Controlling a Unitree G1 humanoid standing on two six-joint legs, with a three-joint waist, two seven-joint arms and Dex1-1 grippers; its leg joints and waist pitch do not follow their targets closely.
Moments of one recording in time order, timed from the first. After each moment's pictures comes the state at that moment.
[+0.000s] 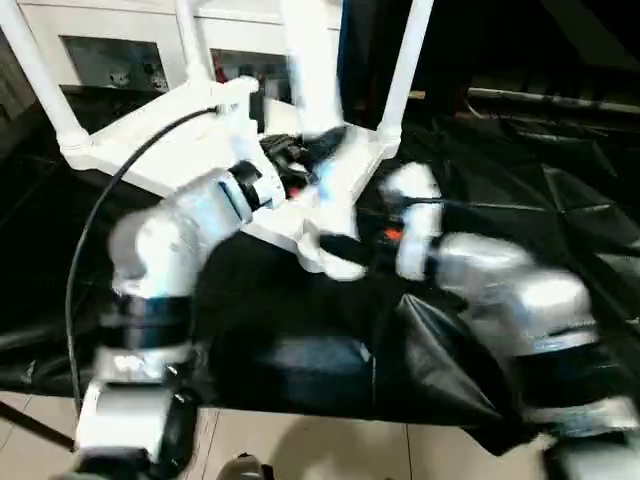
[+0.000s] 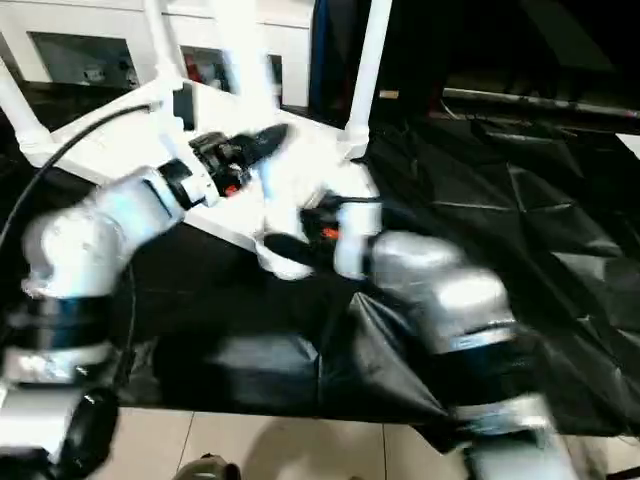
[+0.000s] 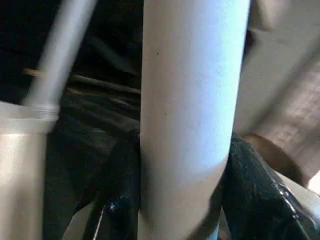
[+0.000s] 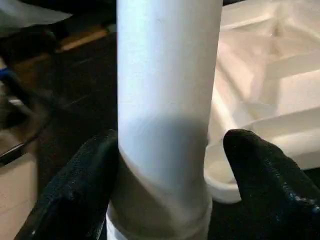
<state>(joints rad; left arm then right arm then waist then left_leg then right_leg) -0.77 0.19 0.14 0.09 -0.74 0.88 -0.52 -0.55 -0.34 0.11 0.03 0.47 0.75 0.80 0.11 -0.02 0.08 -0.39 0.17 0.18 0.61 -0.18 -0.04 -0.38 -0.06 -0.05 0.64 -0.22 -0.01</state>
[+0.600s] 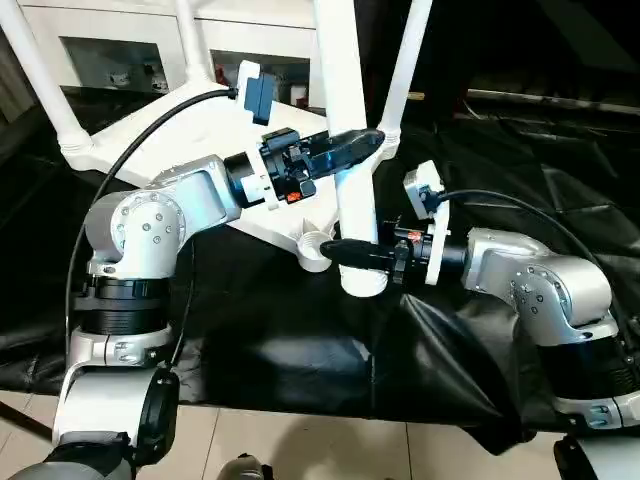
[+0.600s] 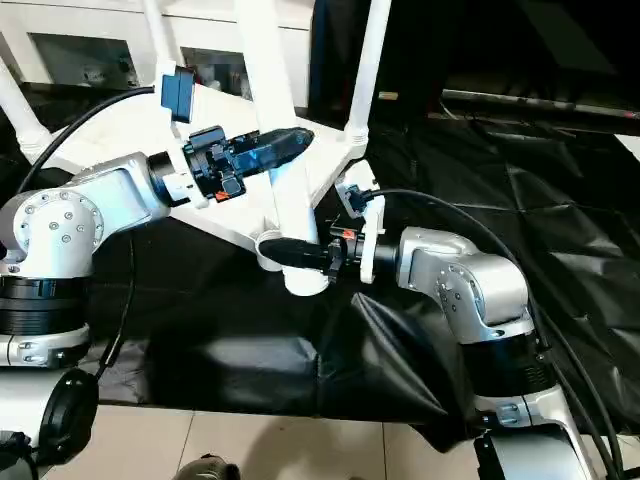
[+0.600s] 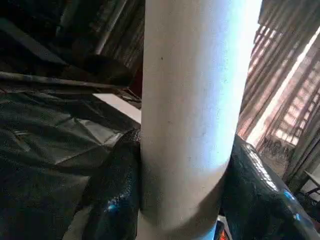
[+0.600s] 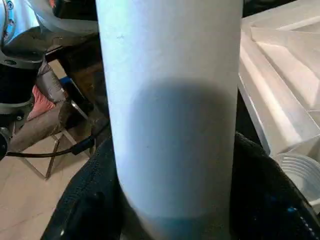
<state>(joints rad) -0.81 0.25 0.11 0.10 -0.80 0.93 -0.73 -0.57 -0.35 0.10 0.02 0.58 0.83 0.90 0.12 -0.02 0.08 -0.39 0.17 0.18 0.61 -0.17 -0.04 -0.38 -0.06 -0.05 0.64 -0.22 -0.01</state>
